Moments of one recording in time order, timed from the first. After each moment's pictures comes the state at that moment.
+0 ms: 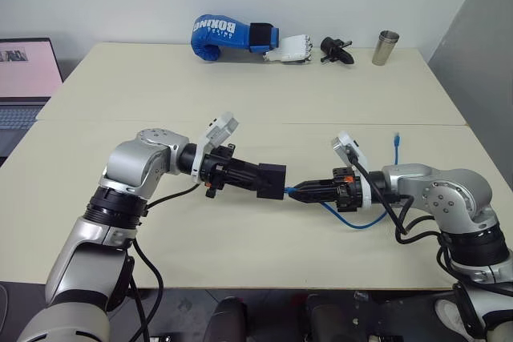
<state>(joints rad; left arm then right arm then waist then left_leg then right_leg) -0.78 0.66 -0.23 0.17 -0.53 0.74 -1.54 -0.57 -0.59 0.10 -0.24 0.87 1.17 0.86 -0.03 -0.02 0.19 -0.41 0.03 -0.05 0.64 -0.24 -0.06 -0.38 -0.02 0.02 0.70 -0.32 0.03</state>
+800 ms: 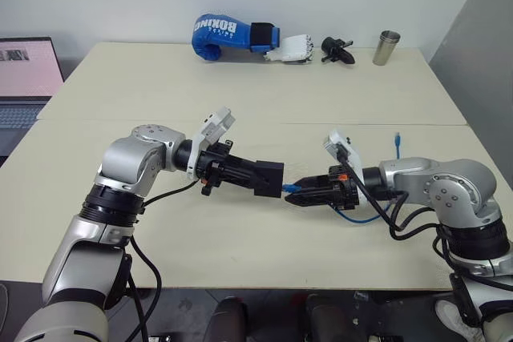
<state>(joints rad) -0.79 0.67 -0.21 0.17 -0.52 0.73 -1.58 -0.65 -0.57 0.10 -0.30 0.88 1.30 0.76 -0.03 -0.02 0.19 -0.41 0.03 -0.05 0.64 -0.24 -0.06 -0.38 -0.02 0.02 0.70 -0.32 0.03</state>
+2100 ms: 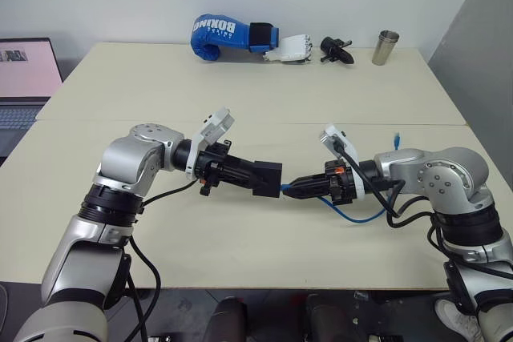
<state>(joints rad) -0.79 0.68 -0.21 0.17 -0.50 0.73 -1.58 -0.72 -0.56 0.12 -0.21 0.89 1.33 0.81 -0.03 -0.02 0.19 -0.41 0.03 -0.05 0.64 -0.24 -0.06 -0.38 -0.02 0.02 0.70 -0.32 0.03</state>
